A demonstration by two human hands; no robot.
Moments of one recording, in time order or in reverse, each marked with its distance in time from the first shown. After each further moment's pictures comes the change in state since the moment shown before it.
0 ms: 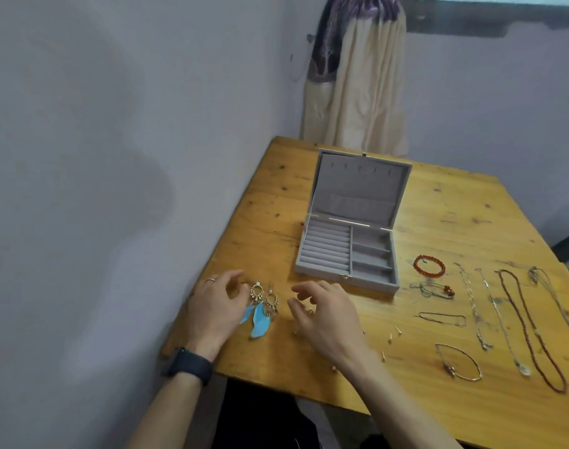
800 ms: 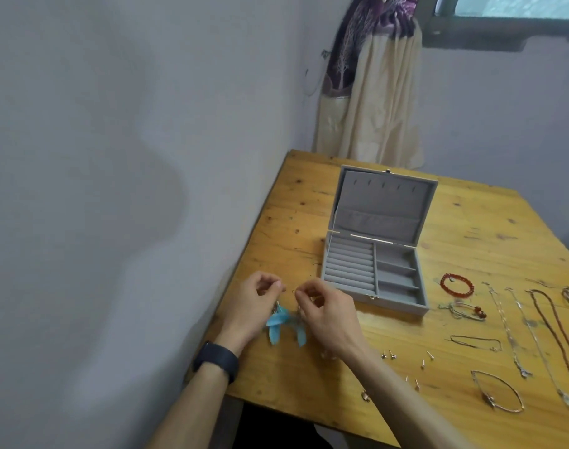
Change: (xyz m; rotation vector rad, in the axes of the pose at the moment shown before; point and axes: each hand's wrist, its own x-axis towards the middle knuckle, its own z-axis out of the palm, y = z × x) left_hand 0.035 0.017 -0.006 -0.410 -0.226 -0.060; right_hand 0.047 -0.020 0.029 0.314 0.004 0.125
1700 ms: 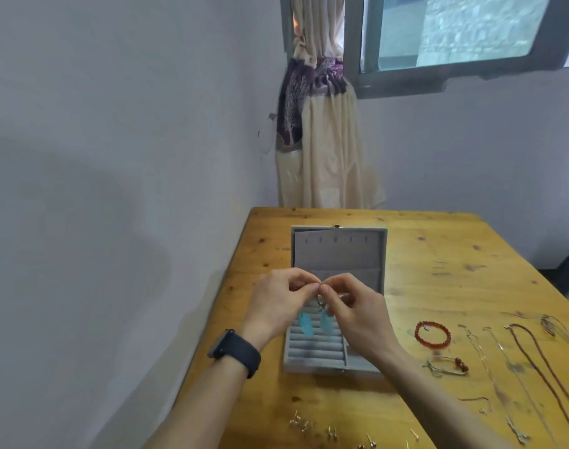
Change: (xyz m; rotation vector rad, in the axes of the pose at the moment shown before) left_hand 0.071 0.153 0.056 0.190 -0.172 0.433; right_hand 0.071 0.018 -0.122 0.246 0.246 -0.148
